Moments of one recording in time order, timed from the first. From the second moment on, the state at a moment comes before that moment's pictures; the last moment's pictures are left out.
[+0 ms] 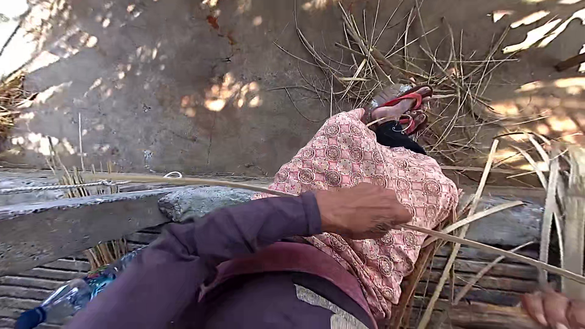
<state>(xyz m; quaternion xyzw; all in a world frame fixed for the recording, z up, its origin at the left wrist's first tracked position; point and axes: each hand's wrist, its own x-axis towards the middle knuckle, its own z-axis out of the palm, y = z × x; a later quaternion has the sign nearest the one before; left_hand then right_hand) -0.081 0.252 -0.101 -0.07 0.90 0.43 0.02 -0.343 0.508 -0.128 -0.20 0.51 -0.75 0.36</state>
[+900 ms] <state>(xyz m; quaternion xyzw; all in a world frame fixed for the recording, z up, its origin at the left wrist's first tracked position) 0.051 0.302 -0.133 -0.34 0.66 0.65 -0.16 -0.153 0.387 -0.142 -0.37 0.52 -0.41 0.65</state>
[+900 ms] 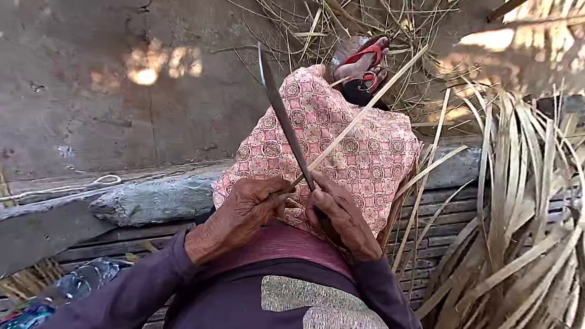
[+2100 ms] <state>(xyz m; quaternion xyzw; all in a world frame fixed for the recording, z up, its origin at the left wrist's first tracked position) 0.107 0.340 -0.141 -0.43 0.71 0.49 -0.29 -0.090 0.384 -0.137 -0.68 0.61 -0.25 0.34</state>
